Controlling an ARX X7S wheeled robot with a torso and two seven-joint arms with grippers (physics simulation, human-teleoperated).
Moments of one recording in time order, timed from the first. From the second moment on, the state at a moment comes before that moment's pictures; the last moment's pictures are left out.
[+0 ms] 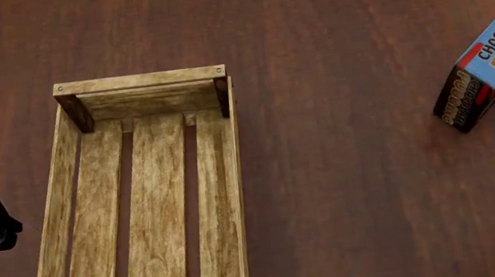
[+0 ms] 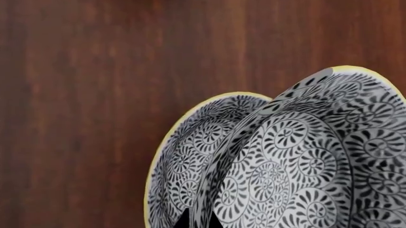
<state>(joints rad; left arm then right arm) -0.31 -0.40 0.10 0.41 -0.35 -0.21 -0.32 0.97 1.21 -0.80 -0.18 1.77 0.99 0.98</state>
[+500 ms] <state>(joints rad) -0.31 -0.41 0.10 0.40 -0.35 -0.20 -0.33 0.96 1.18 -0.82 -0.15 1.75 0.99 0.96</state>
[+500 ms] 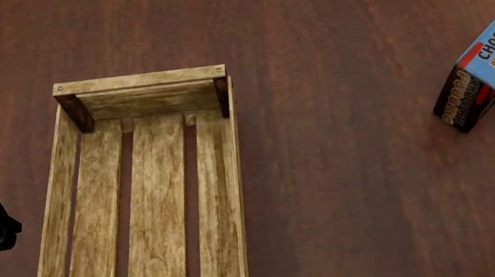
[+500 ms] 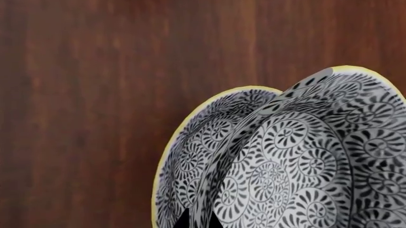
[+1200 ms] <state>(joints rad) -0.30 -0.41 0.11 0.41 -0.36 -0.21 -0.33 0.97 1.18 -0.81 -0.14 1.74 0.98 0.99</state>
